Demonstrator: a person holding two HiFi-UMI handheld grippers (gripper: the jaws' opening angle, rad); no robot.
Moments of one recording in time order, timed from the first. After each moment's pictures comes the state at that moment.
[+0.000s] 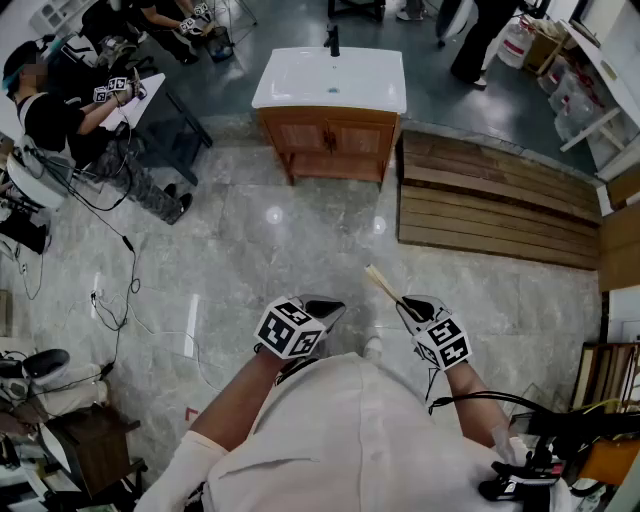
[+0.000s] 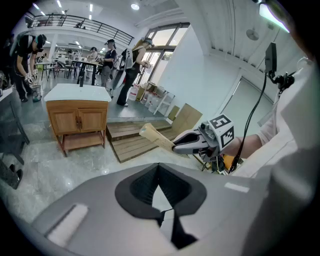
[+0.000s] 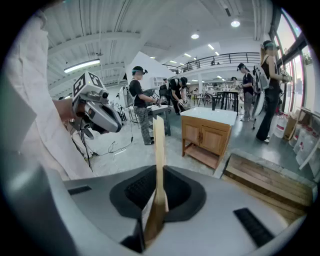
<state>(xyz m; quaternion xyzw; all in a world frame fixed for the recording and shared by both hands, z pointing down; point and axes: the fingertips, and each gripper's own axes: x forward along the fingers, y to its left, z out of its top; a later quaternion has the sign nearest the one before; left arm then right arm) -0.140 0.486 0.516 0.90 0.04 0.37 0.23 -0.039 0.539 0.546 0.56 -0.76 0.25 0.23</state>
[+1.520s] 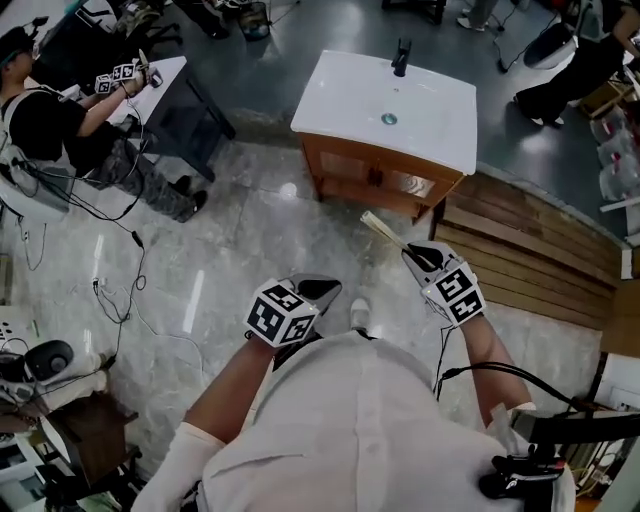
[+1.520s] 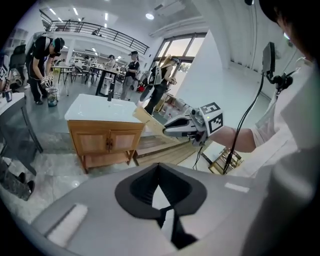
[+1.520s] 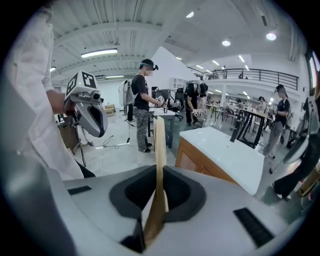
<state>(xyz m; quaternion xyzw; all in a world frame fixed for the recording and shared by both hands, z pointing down) -0.073 0.144 0.504 0.91 -0.03 0.34 0.24 0.068 0.131 0.513 0.48 -0.81 0.15 0.30</state>
